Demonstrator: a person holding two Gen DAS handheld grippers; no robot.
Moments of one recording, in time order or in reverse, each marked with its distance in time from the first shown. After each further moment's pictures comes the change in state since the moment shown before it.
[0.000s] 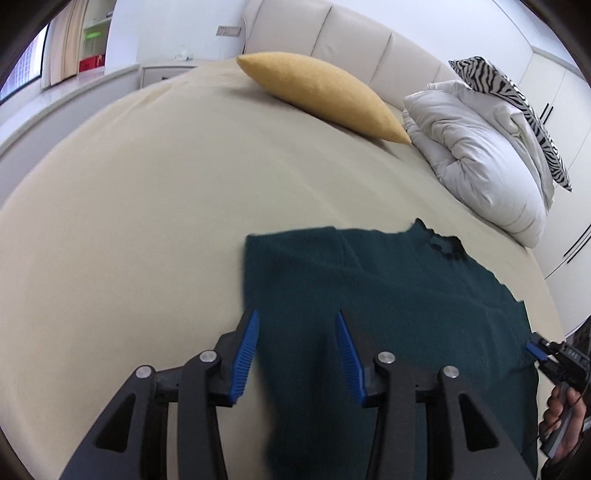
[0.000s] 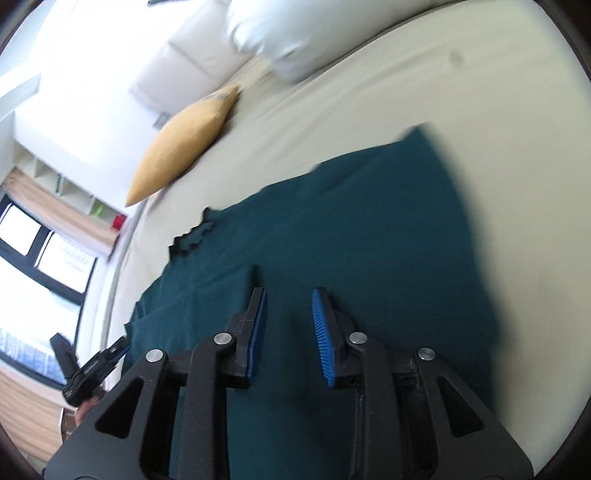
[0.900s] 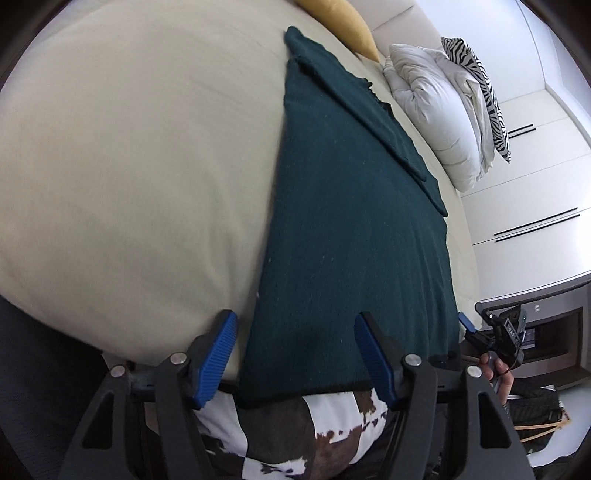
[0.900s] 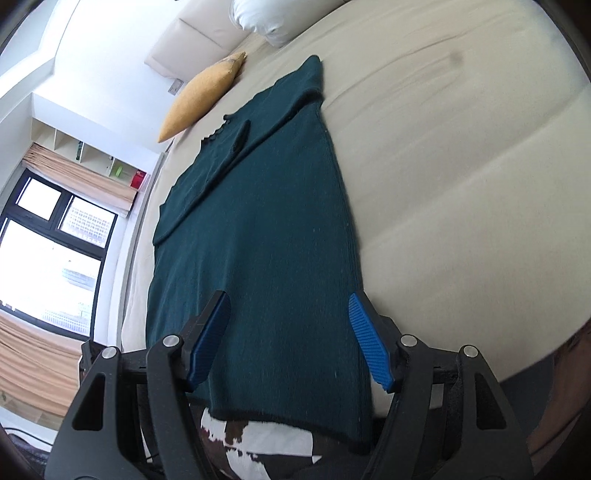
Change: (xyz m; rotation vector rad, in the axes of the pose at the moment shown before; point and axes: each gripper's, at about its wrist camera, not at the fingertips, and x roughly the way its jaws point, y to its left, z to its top) left arm -0.154 0.029 -0.247 -0.261 0.345 -0.309; right arm -0.205 -0.096 -0.177 -0.005 0.179 0.083
